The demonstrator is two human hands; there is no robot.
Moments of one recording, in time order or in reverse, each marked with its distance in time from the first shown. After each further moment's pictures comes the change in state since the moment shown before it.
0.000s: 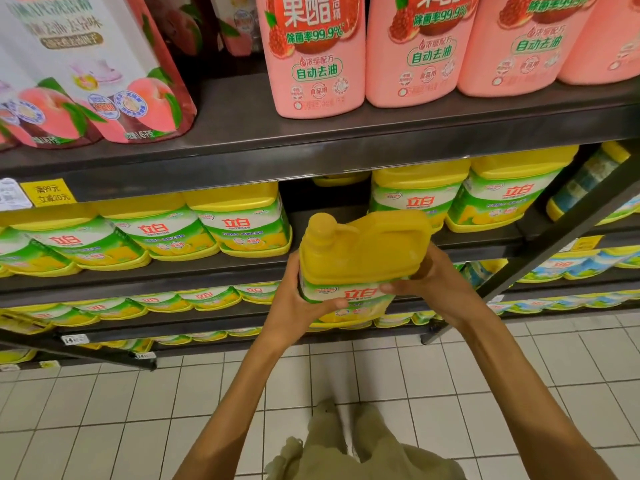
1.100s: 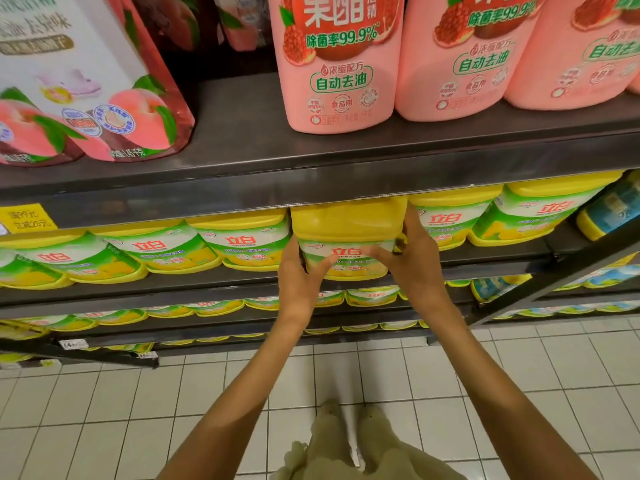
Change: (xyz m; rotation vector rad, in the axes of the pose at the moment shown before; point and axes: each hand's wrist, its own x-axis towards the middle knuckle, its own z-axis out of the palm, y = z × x) left_hand 0.090 -0.024 -0.004 0.125 0.332 -0.048; right_hand 0.088 0.001 0.039 -0.479 0.369 -0.149
